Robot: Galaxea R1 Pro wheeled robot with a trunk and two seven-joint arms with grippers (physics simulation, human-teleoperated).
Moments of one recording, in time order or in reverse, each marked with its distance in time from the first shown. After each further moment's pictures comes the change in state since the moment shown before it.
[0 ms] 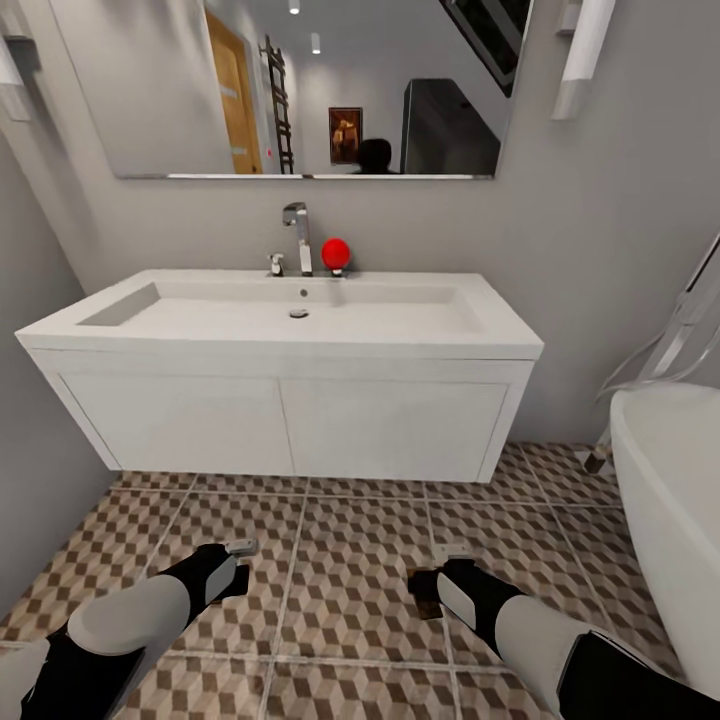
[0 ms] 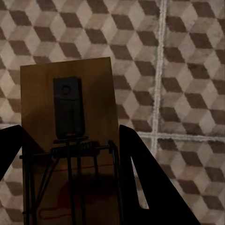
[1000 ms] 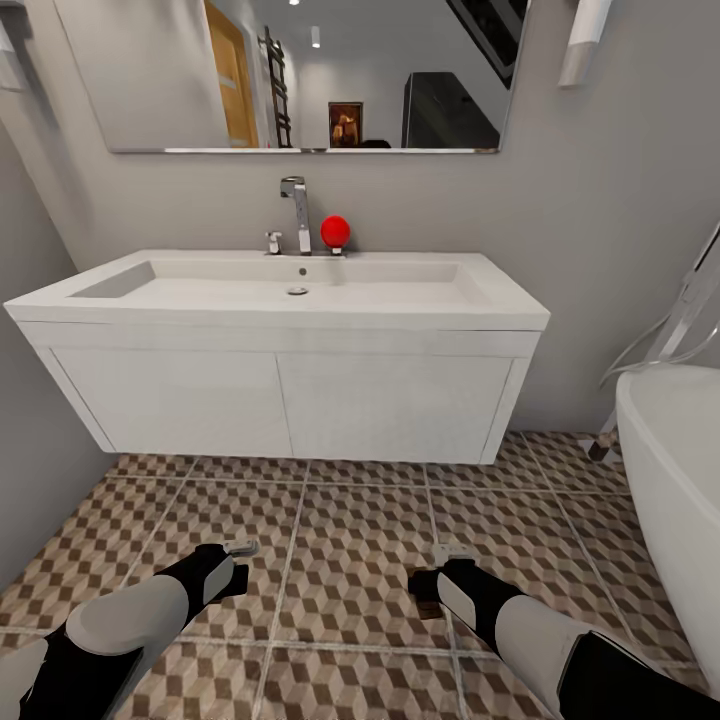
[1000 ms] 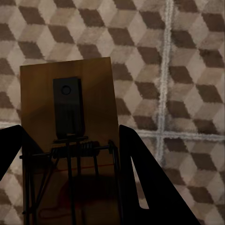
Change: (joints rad) left arm 0.000 0.005 0.000 0.001 0.000 -0.001 -0.018; right arm 0.000 -0.001 -0.001 0.000 0.001 -0.001 0.000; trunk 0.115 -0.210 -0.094
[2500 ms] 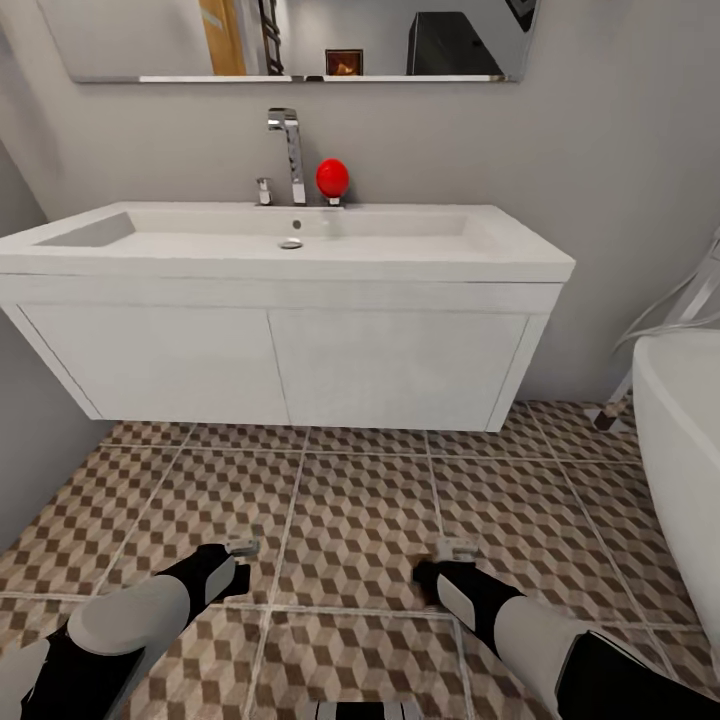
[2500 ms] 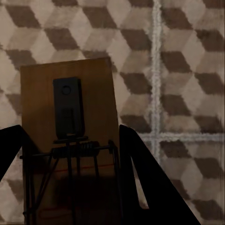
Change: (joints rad) left arm 0.000 -0.005 -0.004 -0.001 -0.001 -0.006 0.000; right arm 0.000 0.006 0.001 0.014 -0.001 -0.126 -0.065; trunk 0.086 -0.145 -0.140
